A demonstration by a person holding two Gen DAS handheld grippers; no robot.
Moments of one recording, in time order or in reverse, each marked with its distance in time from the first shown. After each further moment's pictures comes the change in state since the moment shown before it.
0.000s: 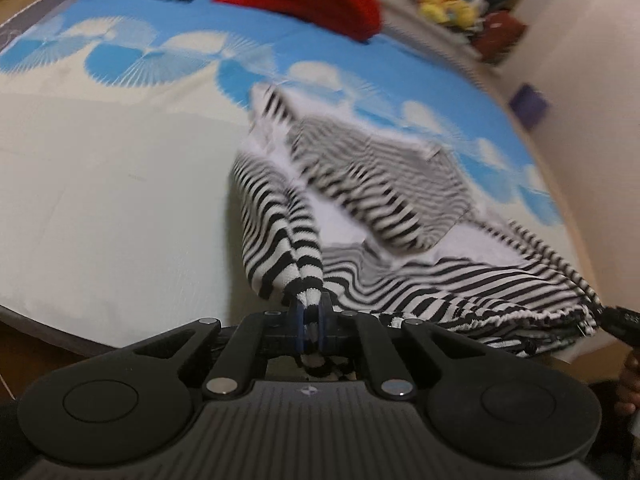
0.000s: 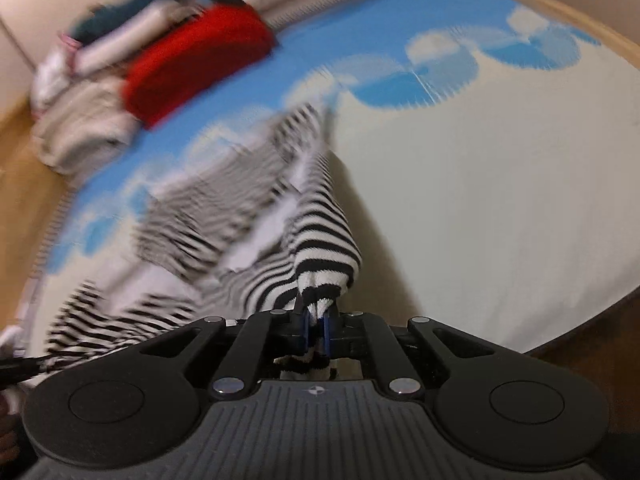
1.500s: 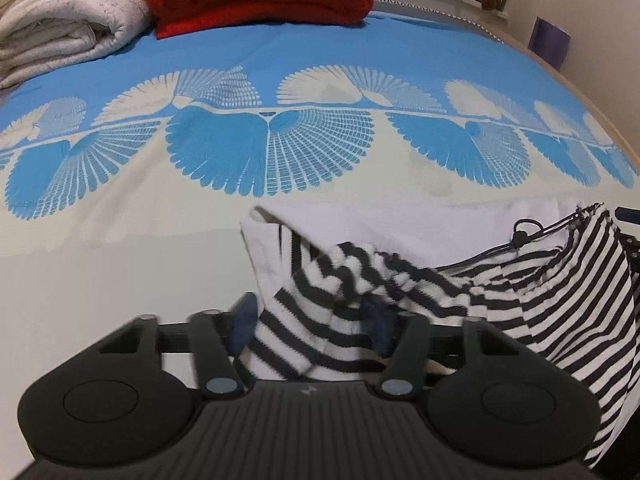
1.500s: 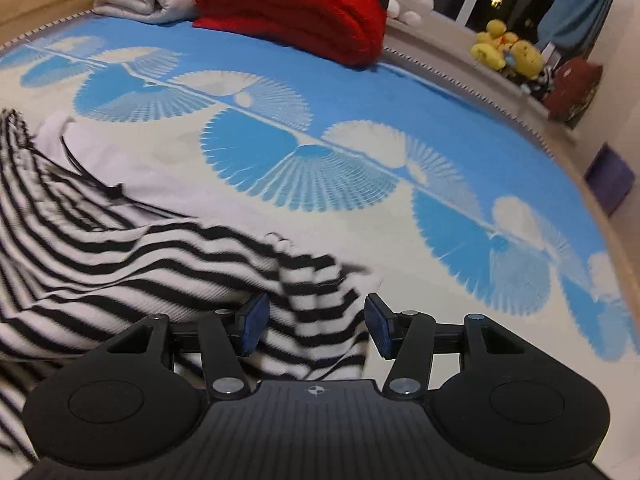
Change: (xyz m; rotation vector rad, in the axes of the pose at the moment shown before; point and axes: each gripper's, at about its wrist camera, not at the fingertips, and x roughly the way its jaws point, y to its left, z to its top) left arm 0.231 0.005 0.131 0.281 -0.008 0.176; right arm 0.256 0.035 0.079 -0.772 -0.007 -0.260
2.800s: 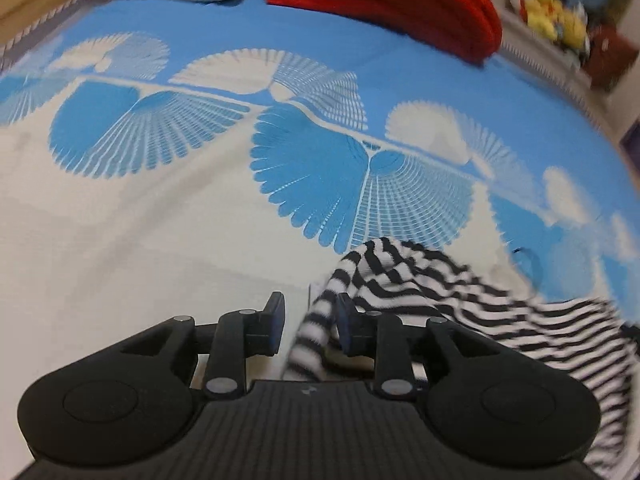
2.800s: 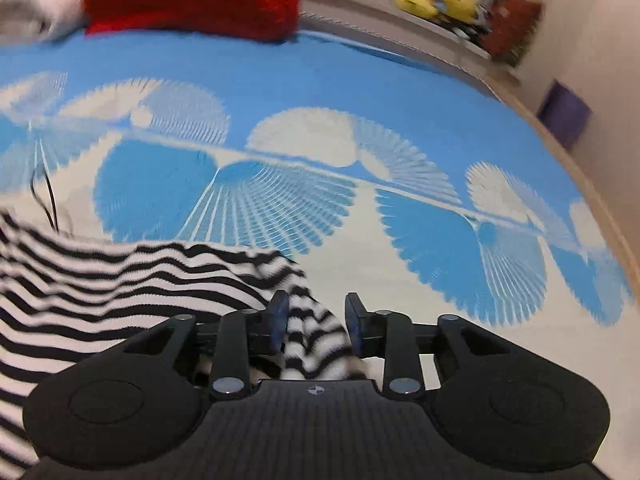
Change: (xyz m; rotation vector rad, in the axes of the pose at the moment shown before) left arm 0.019 0.059 0.054 -0.384 0.049 0.095; right arm 0.065 -0.029 0.067 0.318 0.078 -0.091
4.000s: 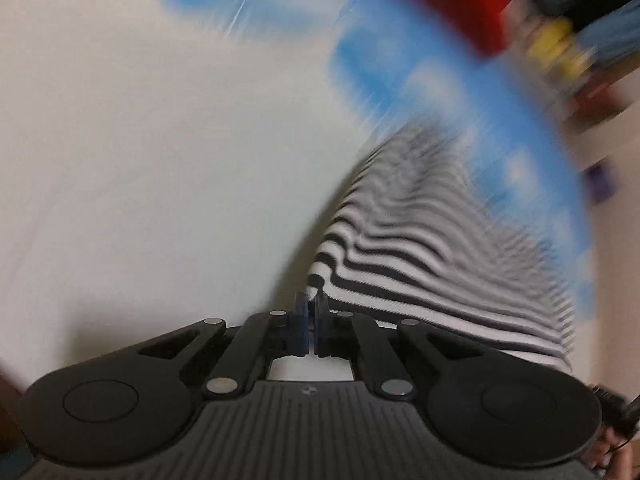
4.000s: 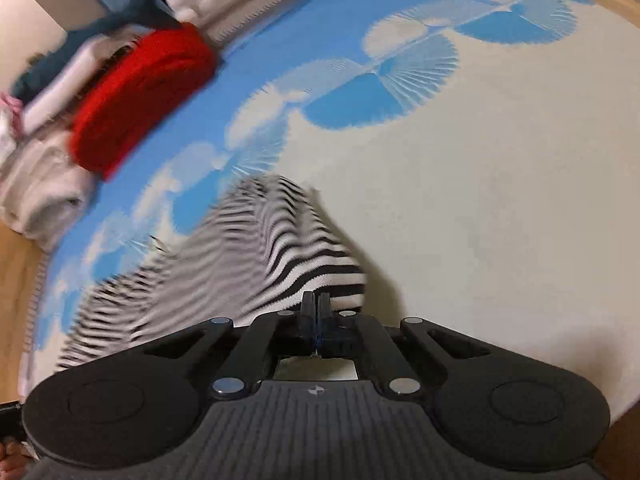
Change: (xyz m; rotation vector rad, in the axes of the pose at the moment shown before) left arm -0.076 0.103 -0.123 -0.211 0.250 -0.128; right arm -0.120 -0.116 -0.137 0.592 0.215 0.280
